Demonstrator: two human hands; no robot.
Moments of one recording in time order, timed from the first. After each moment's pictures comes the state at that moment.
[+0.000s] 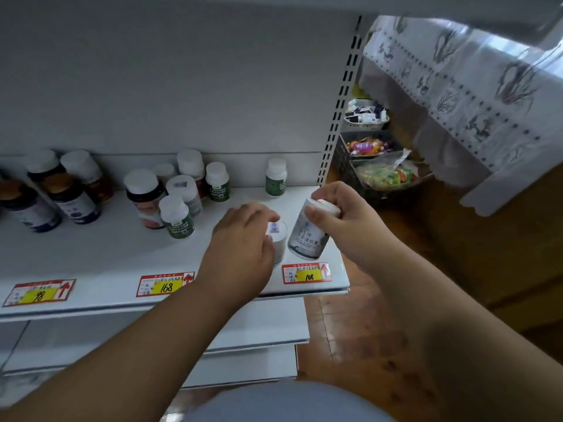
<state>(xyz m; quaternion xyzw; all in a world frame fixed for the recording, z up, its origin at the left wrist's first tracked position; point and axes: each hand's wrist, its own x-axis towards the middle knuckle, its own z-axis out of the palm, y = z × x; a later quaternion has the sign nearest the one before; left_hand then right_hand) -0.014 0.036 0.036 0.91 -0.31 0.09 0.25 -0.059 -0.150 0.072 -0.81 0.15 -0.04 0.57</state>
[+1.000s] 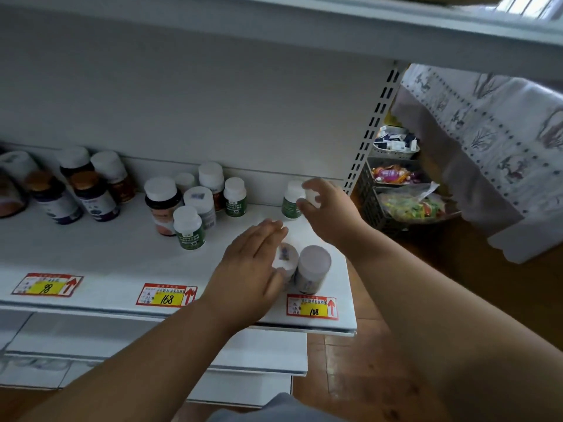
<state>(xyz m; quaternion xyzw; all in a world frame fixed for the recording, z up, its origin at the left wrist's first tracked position) 0.002 0.034 0.007 0.92 -0.32 0.09 0.21 0.054 -0.162 0.051 -0.94 0.06 -0.09 0.31</state>
